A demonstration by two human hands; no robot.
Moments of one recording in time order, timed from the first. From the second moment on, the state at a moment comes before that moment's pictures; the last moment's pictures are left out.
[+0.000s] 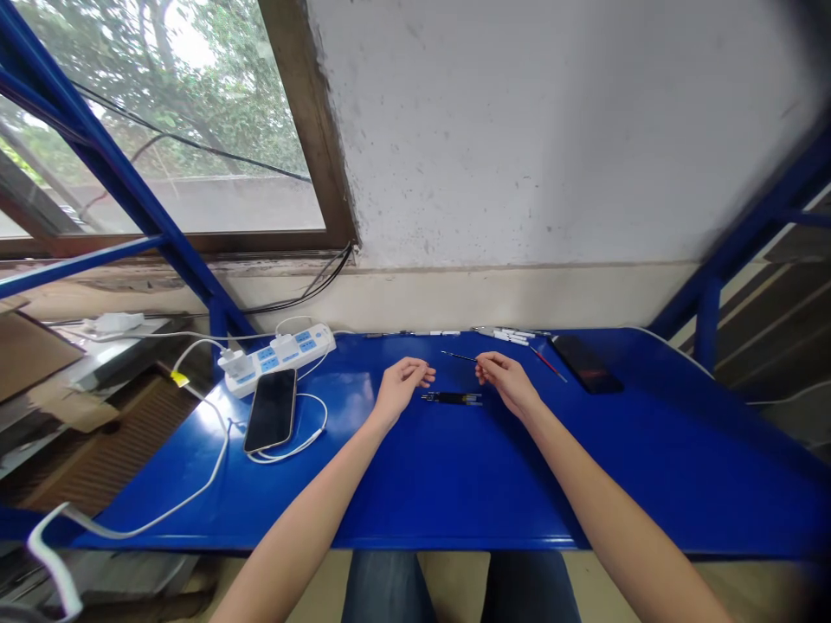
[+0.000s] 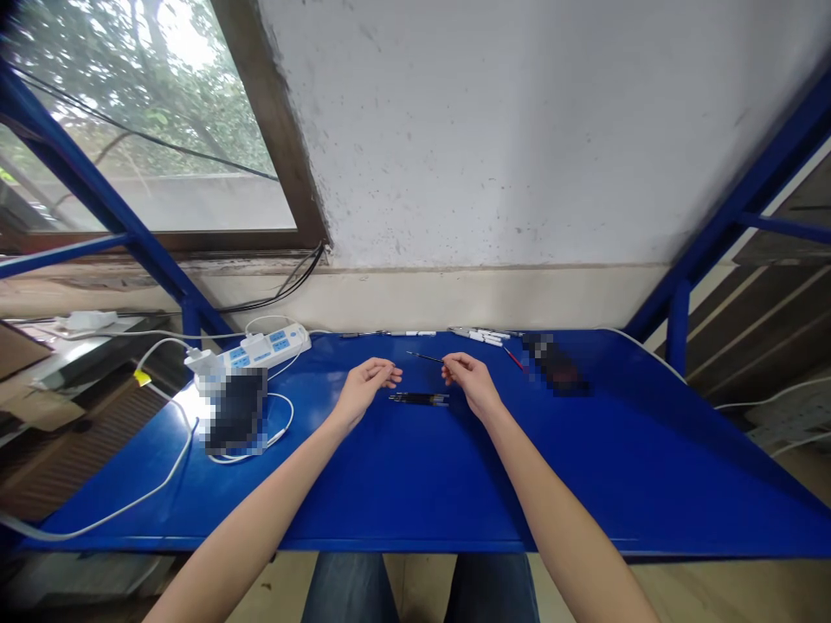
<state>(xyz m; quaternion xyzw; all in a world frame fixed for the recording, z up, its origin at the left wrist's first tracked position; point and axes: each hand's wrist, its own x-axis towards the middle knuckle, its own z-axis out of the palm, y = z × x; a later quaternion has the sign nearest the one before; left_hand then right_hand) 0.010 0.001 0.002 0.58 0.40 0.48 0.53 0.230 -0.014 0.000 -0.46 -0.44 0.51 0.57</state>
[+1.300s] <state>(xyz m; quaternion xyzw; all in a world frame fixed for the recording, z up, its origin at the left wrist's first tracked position) 0.006 -0.002 0.007 0.76 0.45 0.40 0.23 0.225 -0.019 -0.007 -0.52 -0.74 0.18 0.38</state>
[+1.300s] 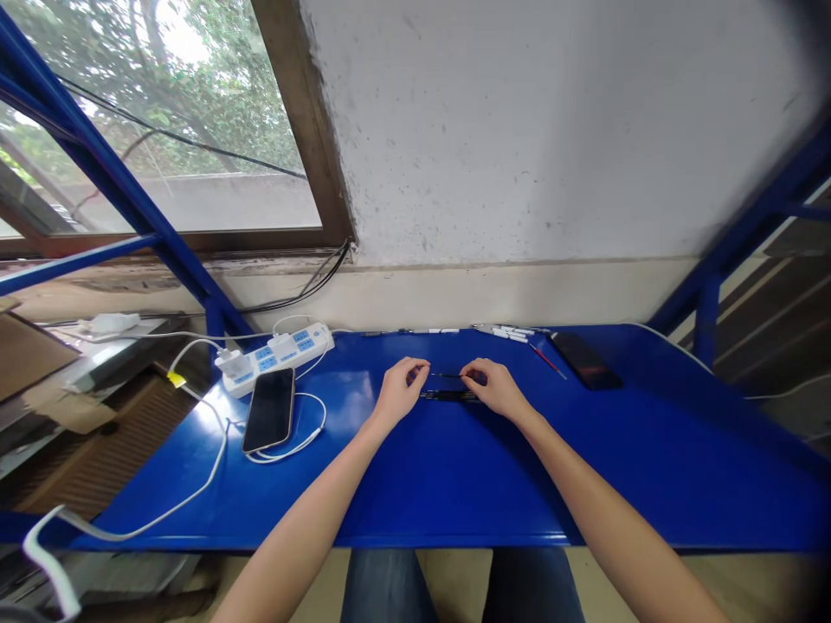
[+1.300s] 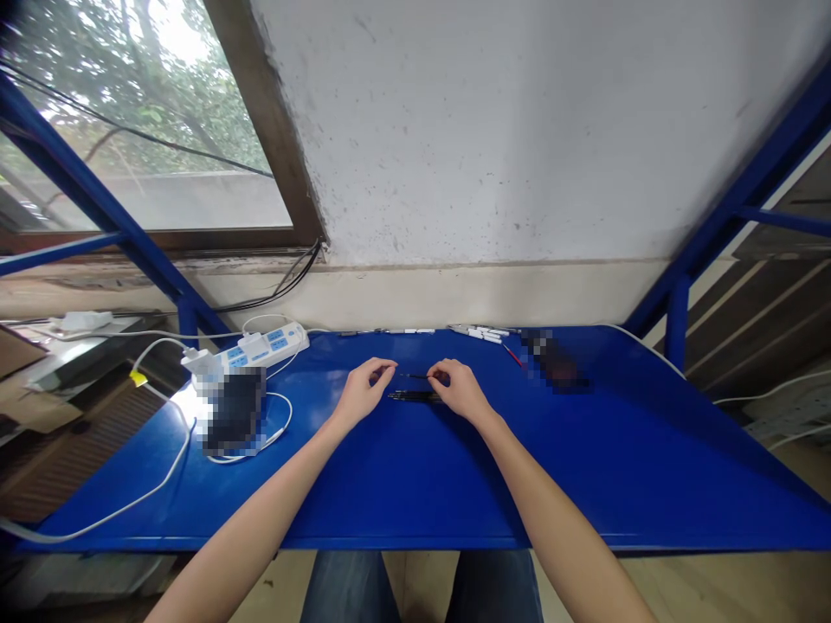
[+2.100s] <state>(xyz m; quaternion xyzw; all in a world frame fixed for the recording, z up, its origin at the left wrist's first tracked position) 0.007 -0.011 0.009 0.78 0.50 0.28 0.26 0.222 -0.029 -0.006 -0.49 -0.83 0.15 0.23</state>
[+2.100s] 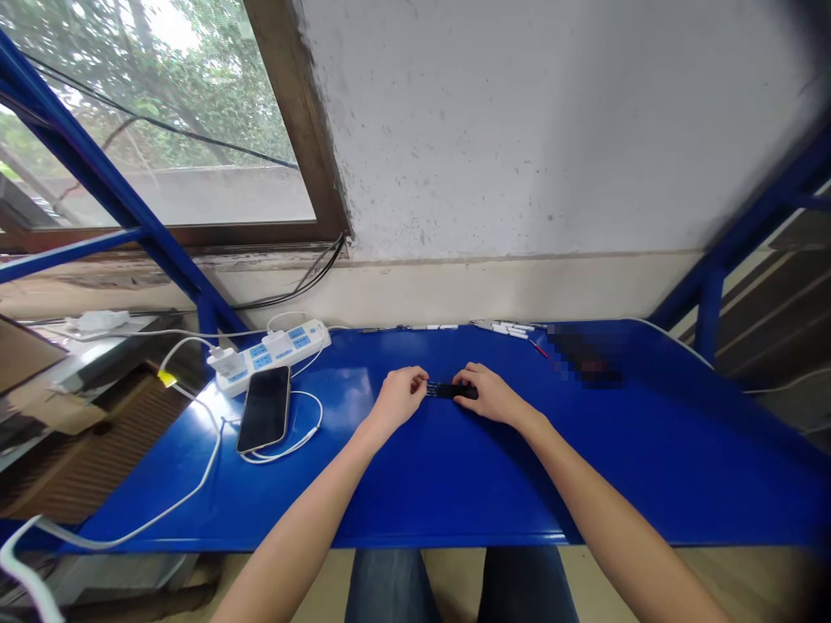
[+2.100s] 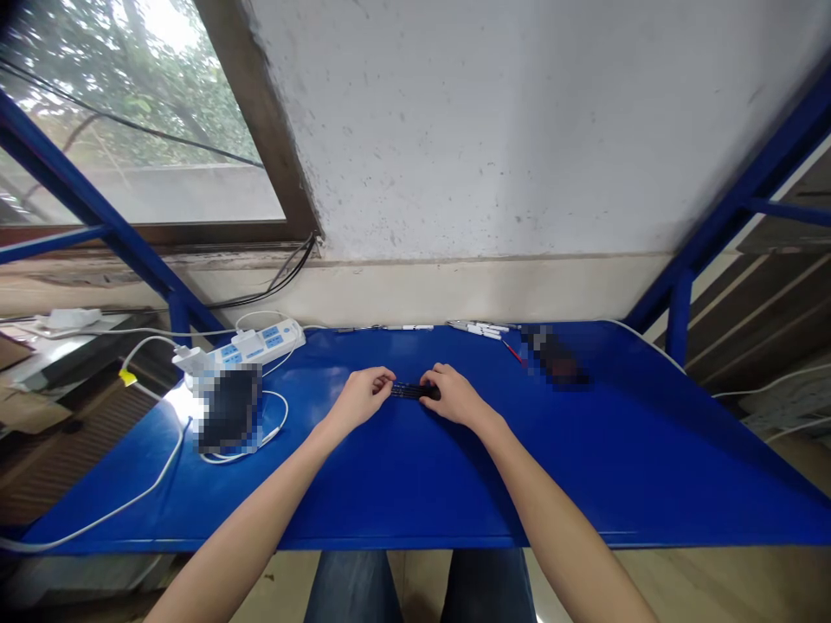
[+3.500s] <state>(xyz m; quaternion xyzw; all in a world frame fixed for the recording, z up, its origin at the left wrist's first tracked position) 0.014 -0.025 -0.005 0.89 0.44 0.07 0.14 0.218 -0.020 -0.022 -0.55 -0.79 0.07 0.27</state>
